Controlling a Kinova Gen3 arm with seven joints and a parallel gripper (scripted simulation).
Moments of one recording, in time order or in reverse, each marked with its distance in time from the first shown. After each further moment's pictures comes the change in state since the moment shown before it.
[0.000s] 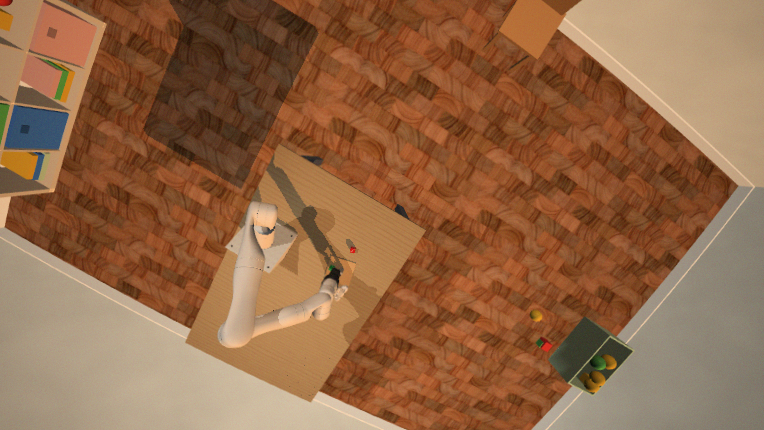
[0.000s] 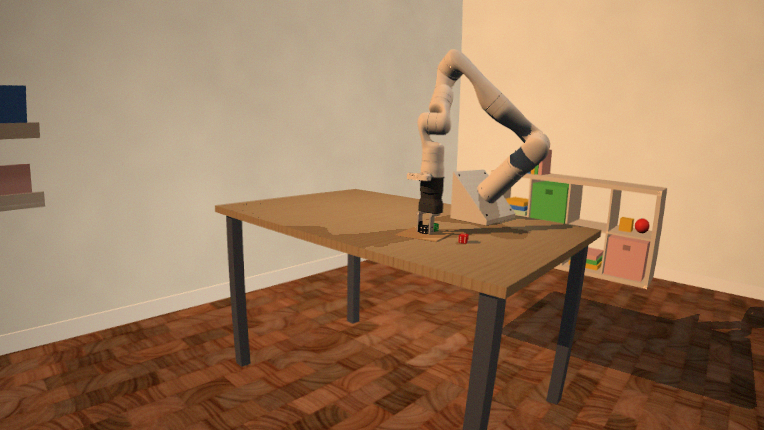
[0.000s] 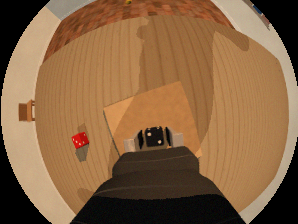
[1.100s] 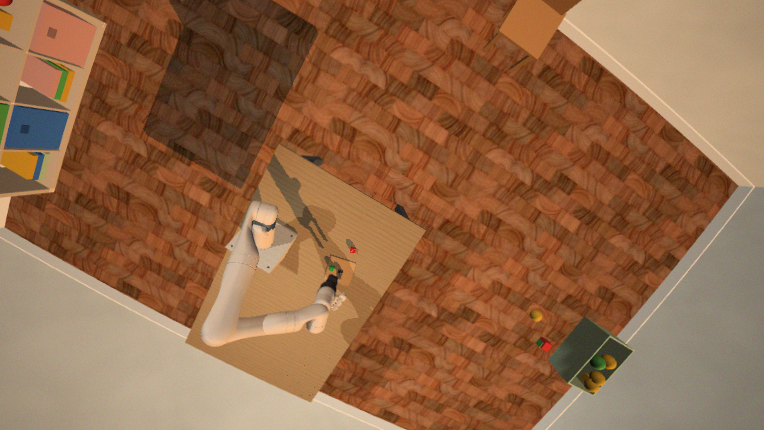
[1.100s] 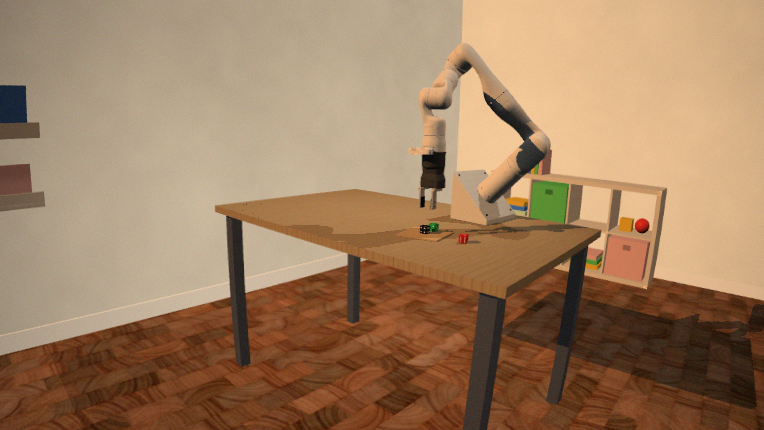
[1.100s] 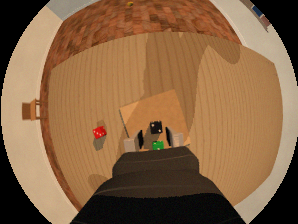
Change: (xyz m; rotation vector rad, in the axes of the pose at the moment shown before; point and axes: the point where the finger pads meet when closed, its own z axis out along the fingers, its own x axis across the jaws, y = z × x) arm -0.003 0.002 -0.080 -0.009 -0.006 -0.005
